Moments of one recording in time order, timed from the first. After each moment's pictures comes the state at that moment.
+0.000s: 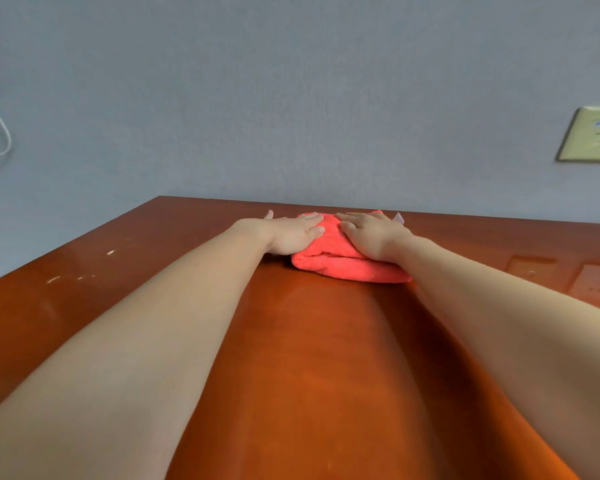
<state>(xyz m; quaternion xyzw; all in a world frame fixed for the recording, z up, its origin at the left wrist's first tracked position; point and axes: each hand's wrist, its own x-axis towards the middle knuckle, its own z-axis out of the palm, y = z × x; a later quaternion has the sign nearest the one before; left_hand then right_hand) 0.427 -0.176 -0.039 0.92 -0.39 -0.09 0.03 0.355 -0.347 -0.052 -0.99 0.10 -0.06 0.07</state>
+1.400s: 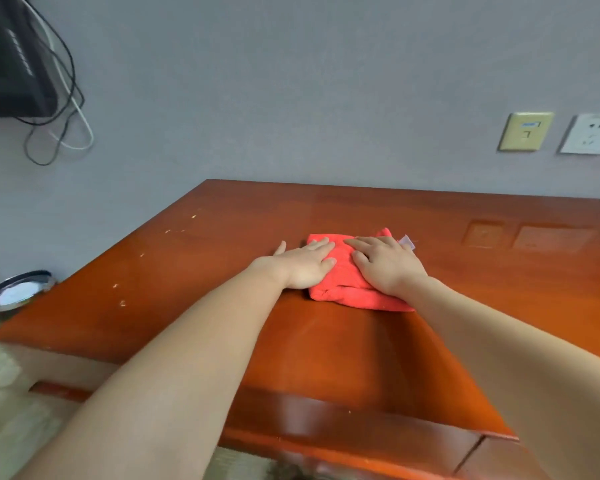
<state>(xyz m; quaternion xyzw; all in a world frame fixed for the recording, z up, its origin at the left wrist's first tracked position) 0.211 -0.068 -0.029 0.91 -0.38 -0.15 0.06 0.147 -0.244 -0.059 -0.99 0.09 -0.09 0.11</state>
